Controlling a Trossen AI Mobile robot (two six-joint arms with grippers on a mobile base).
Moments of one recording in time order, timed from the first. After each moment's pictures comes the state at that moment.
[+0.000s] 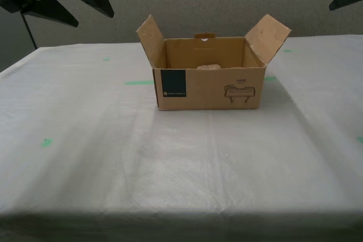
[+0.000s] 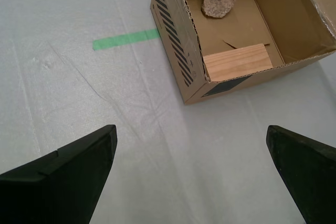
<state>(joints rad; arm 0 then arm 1) 0.29 1.14 0.88 -0.61 -0.11 0.32 -0.45 1.18 0.86 -0.56 0.15 -0.19</state>
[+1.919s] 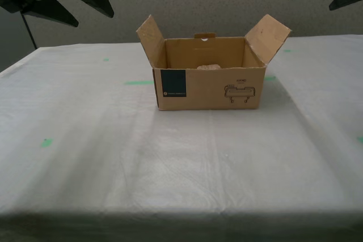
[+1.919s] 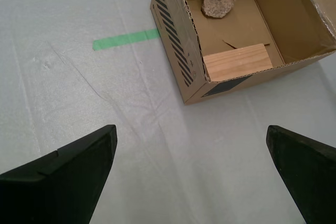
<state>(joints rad) 0.29 1.14 0.88 -0.61 -0.11 0.32 -0.45 1.18 0.86 -0.56 0.15 -0.19</state>
